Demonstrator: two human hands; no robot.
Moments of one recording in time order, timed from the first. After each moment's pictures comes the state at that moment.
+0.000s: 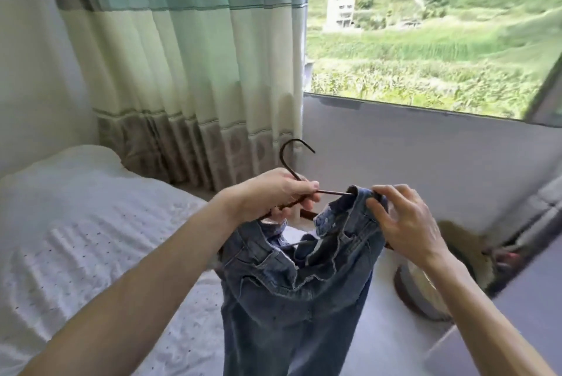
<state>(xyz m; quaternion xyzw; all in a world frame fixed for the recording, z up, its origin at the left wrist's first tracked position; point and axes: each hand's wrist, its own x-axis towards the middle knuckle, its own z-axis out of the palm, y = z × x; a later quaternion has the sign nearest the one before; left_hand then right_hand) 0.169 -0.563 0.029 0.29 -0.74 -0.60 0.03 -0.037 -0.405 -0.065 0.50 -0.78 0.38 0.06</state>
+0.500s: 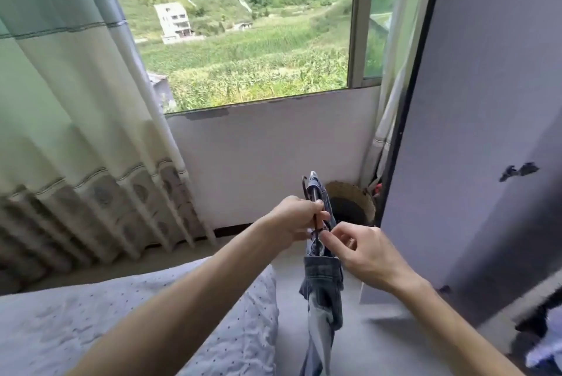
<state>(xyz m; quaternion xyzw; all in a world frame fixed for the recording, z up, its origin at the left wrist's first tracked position) 0.016 -0.462 -0.026 0.28 -0.67 -0.68 -0.10 0.004 -0.299 -0.075 0.29 -0.88 0.37 -0.07</state>
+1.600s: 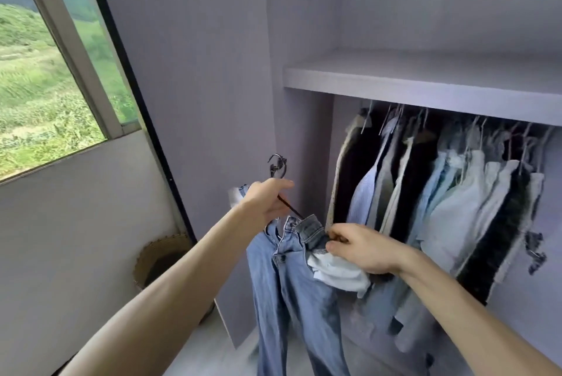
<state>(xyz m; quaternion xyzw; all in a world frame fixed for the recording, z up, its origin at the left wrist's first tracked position) -0.146 -0.195 -0.019 0.02 -0.70 -0.66 -0.27 -0.002 -0.037 -0.048 -0.05 -0.94 0.33 -0.09</state>
